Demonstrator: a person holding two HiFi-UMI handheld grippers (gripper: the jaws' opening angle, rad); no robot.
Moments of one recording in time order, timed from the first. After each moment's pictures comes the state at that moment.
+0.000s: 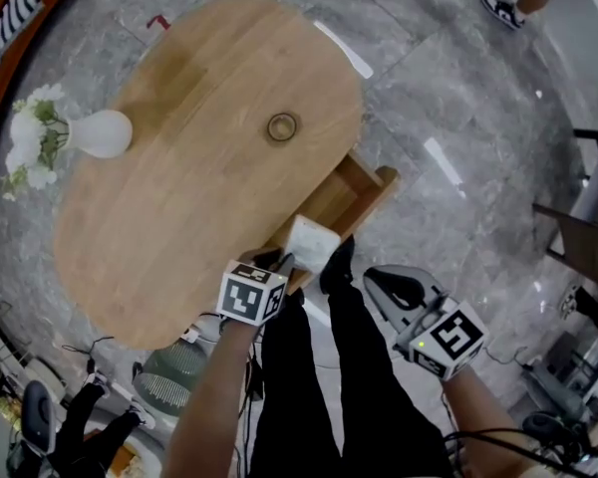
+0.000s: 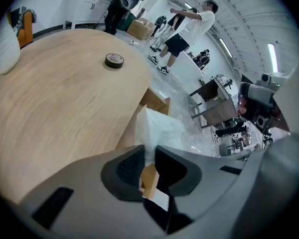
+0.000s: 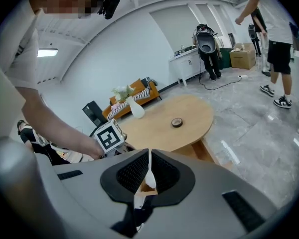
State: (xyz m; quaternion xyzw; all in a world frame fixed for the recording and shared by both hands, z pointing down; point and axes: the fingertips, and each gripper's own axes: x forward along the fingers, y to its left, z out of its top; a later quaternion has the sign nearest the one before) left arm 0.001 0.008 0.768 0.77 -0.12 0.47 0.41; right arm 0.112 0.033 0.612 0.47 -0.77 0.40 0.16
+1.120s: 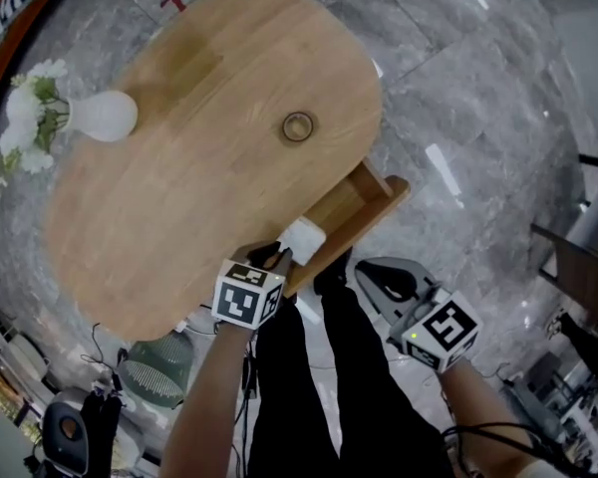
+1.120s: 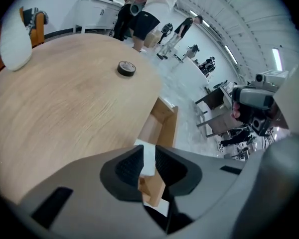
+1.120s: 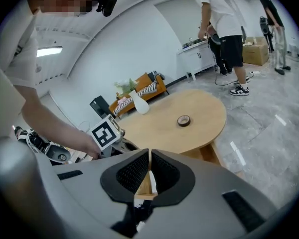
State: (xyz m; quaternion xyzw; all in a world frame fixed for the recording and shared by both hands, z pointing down) left arm -0.001 -0.017 0.771 0.77 -0.17 0.45 0.42; right arm 0.103 0.001 0.639 0.42 -0.79 0.41 0.18
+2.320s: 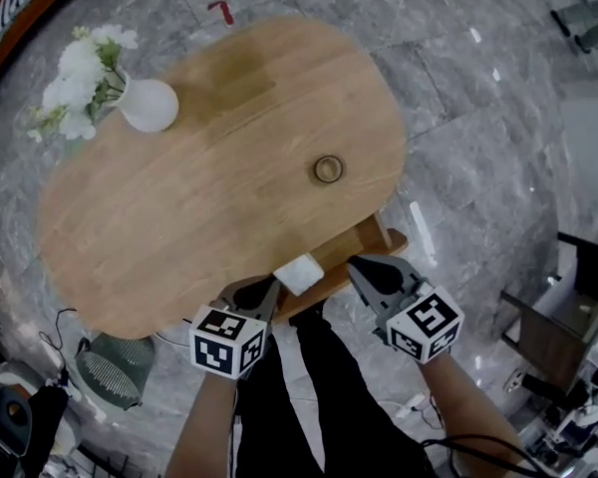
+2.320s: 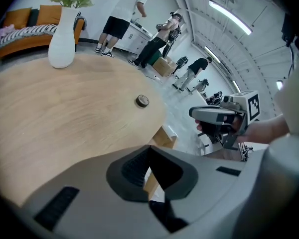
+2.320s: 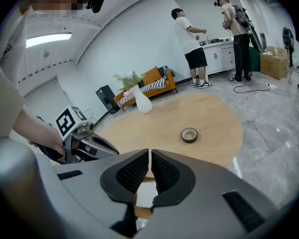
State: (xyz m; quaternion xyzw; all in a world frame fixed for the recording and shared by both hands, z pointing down) left arm -0.031 -0.047 0.703 0.78 -0.28 0.30 0.47; right arm 0.087 -0.079 0.653 0.37 -0.83 0.36 0.23
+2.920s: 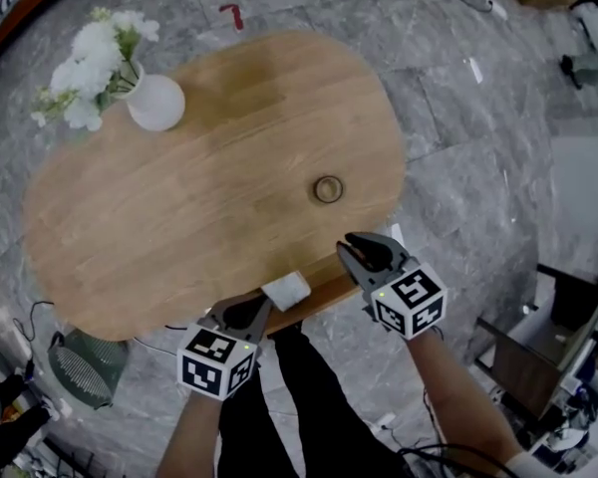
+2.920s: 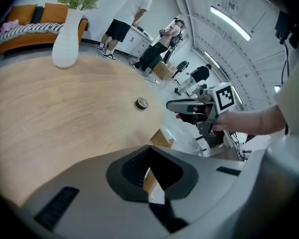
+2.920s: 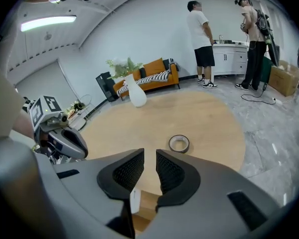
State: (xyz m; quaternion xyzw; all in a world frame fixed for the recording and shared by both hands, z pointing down) left arm -0.034 -0.046 0.694 0.78 -0.28 0.27 0.48; right arm 0.095 -0.140 0.693 0.36 -0.83 0.32 0.30
